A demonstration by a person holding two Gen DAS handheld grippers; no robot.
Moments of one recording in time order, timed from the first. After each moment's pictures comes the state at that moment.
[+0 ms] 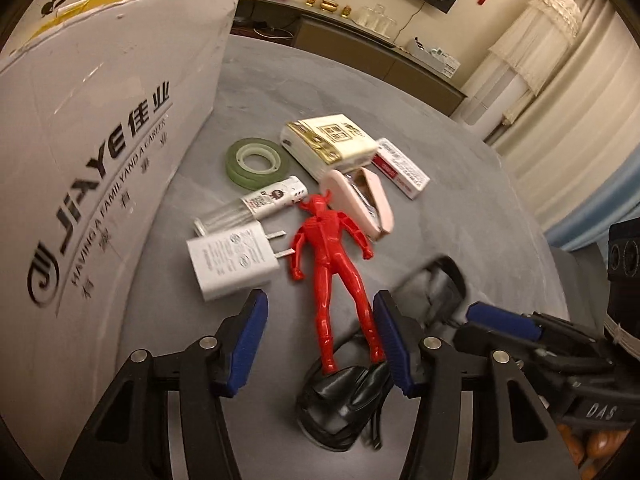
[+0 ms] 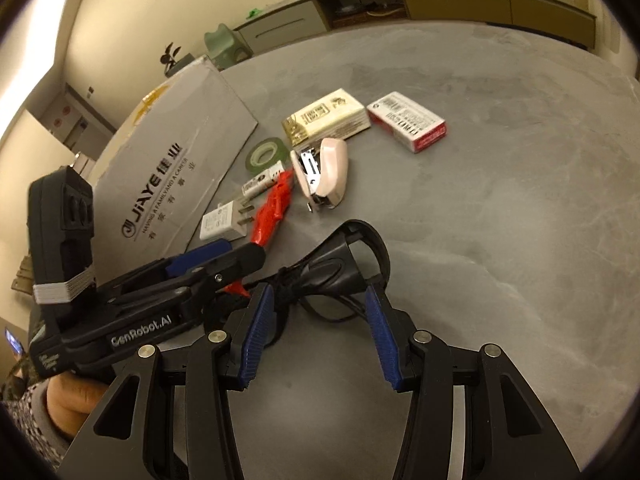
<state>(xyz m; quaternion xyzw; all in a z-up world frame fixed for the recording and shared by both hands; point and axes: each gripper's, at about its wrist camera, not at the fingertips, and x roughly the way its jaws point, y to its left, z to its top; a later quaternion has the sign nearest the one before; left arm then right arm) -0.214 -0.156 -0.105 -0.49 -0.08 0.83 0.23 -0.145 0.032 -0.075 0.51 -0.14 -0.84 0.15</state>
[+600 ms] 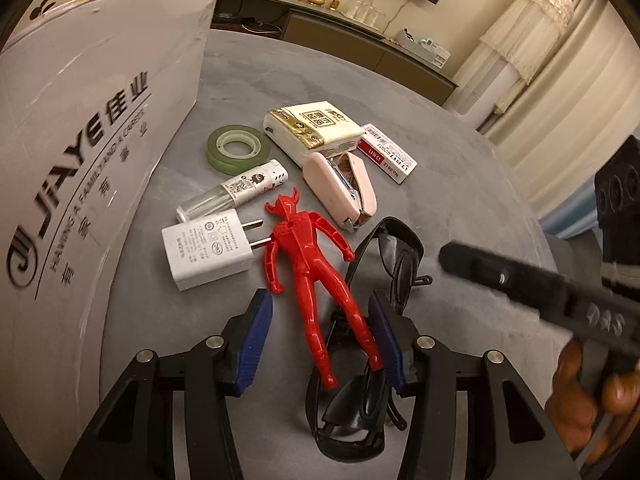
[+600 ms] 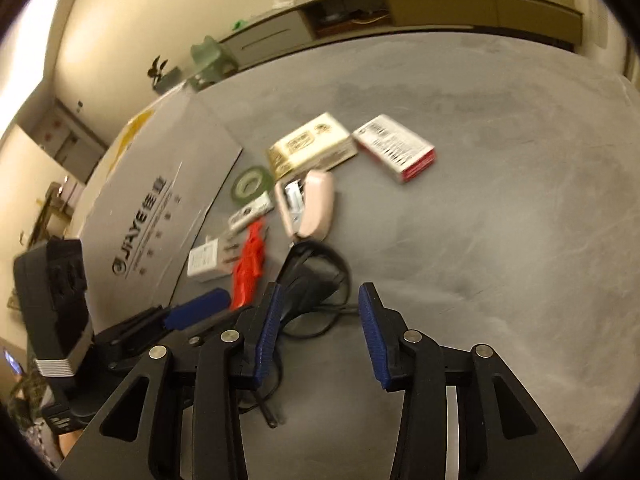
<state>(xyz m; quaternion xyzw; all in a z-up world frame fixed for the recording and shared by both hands) -0.198 -0.153 -0.104 -0.50 -0.08 0.83 0.25 -0.159 0.037 -0.065 0.51 -0.14 -0.84 0.12</state>
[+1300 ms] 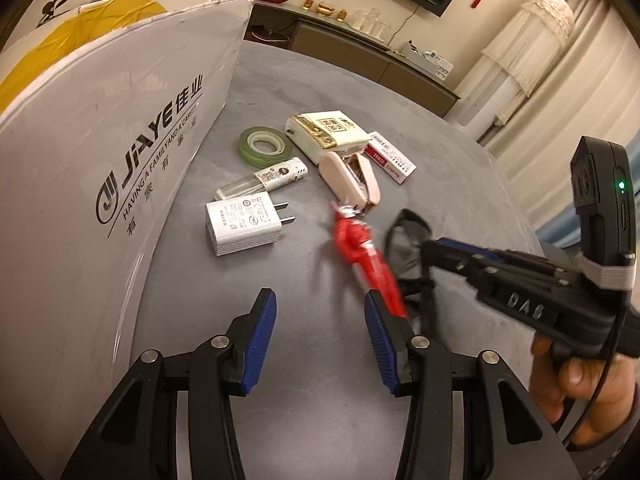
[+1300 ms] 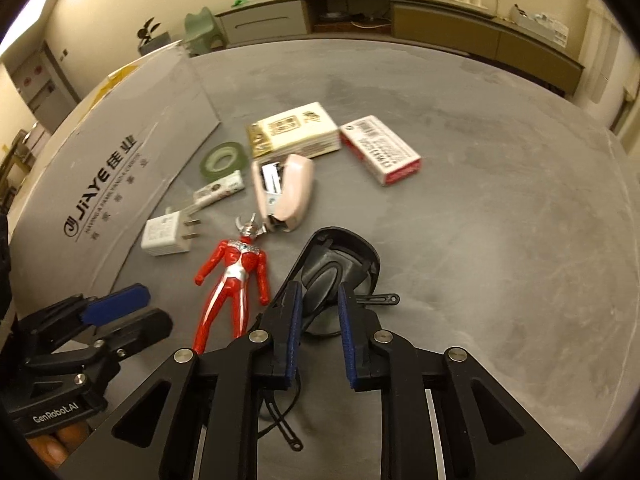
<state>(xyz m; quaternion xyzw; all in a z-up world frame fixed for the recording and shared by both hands) -0.176 -0.176 -0.093 -0.49 -0.09 0.83 0.24 -0.143 0.048 -0.051 0.50 -0.04 -0.86 0.07</state>
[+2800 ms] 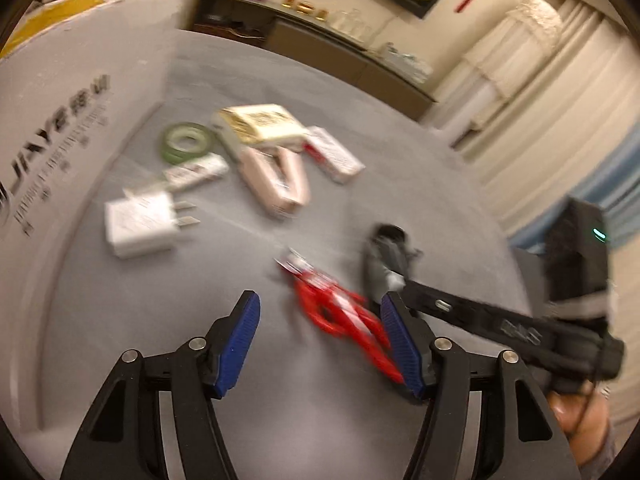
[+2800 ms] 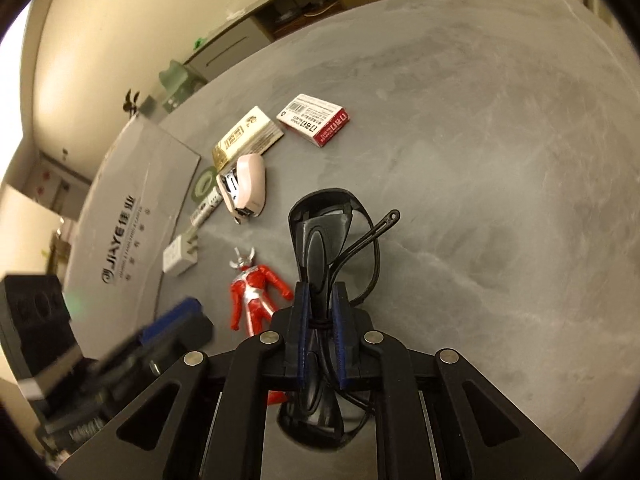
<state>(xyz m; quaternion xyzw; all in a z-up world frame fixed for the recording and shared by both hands) -0.169 -0.121 -0.086 -0.48 -0.12 0.81 0.29 -0.126 0.102 -0.081 0.50 -0.26 -0.82 0.09</state>
